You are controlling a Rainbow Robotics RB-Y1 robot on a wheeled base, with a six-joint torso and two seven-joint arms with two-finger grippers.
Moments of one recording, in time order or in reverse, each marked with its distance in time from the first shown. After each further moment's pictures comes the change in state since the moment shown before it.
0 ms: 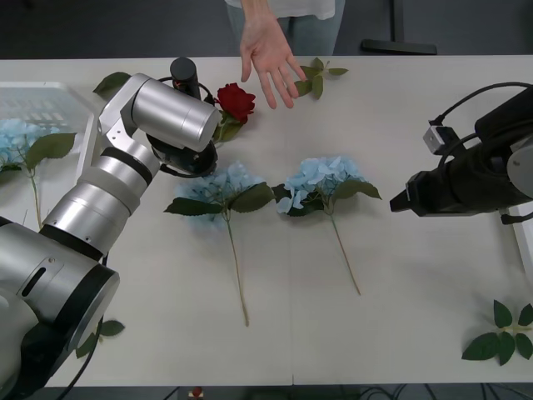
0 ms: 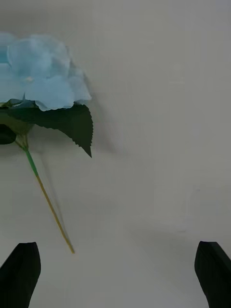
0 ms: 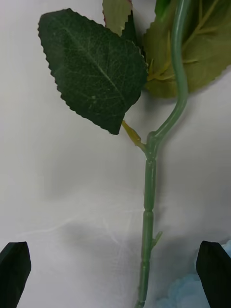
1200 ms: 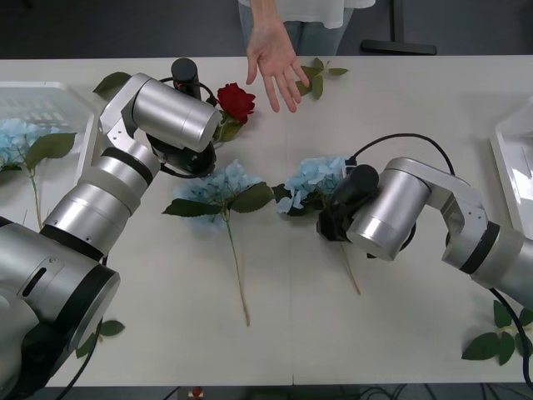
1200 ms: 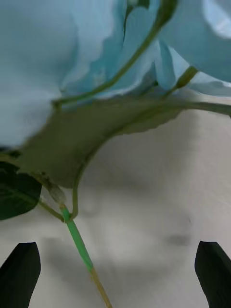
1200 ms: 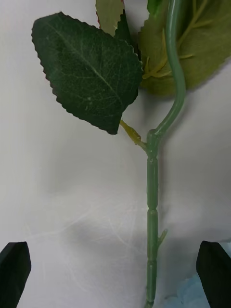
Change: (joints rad) right arm -0.130 0.447 0.368 0.292 0.575 -0.050 -0.360; left arm 0.000 -0.001 0.000 0.000 -0.016 0.000 -0.053
